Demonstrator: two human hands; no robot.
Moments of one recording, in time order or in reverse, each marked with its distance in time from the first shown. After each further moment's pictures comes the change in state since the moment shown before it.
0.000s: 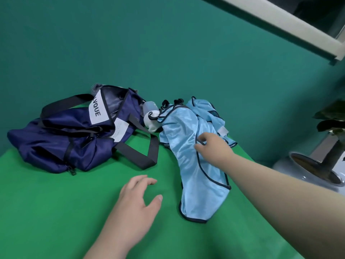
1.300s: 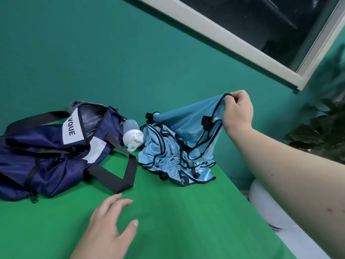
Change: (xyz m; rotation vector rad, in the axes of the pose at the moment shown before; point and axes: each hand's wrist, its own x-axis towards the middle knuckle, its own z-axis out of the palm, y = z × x) left_hand 0.013 -0.001 0.009 -0.022 0.029 0.031; right_hand 0.046 -0.017 -0.157 0.548 0.790 -0.026
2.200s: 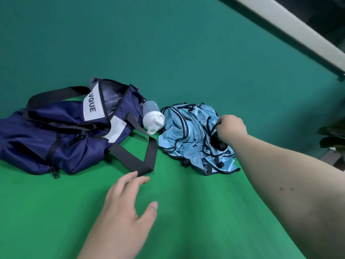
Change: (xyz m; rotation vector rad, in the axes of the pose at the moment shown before) left_hand -0.002 -0.004 -0.007 -0.042 0.092 -0.025; right_hand -0.028 0.108 0.099 -0.937 -0.554 -0.006
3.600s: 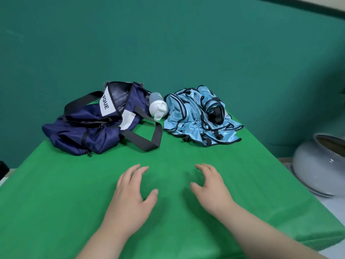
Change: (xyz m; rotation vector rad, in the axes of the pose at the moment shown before) left_hand -0.065 0.010 0.005 0.318 -0.017 0.023; right_hand -0.282 0.039 0.052 0.598 -0.309 -0.187
